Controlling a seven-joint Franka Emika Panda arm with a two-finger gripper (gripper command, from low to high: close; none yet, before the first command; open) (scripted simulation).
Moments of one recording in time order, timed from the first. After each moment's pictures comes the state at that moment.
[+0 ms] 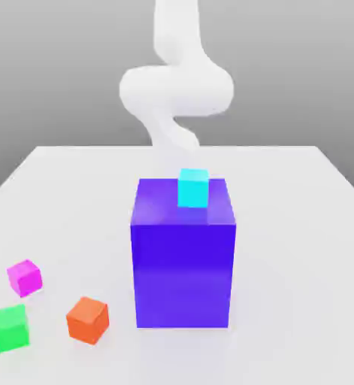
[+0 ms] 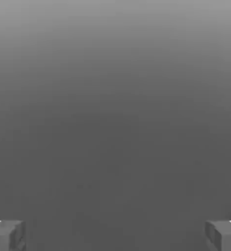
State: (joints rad) arm -0.02 -0.71 -0.06 -2.34 0.01 2.35 0.78
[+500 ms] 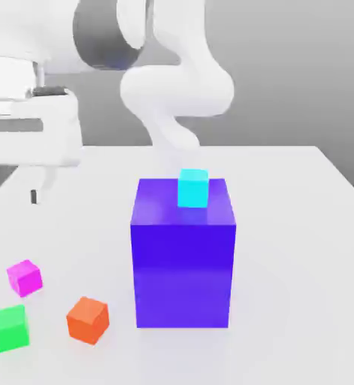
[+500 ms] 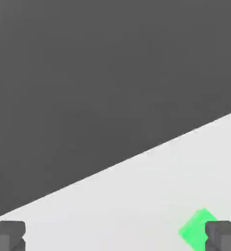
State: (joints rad) arm -0.15 -0.16 -0.40 -2.57 0.14 2.65 0.63
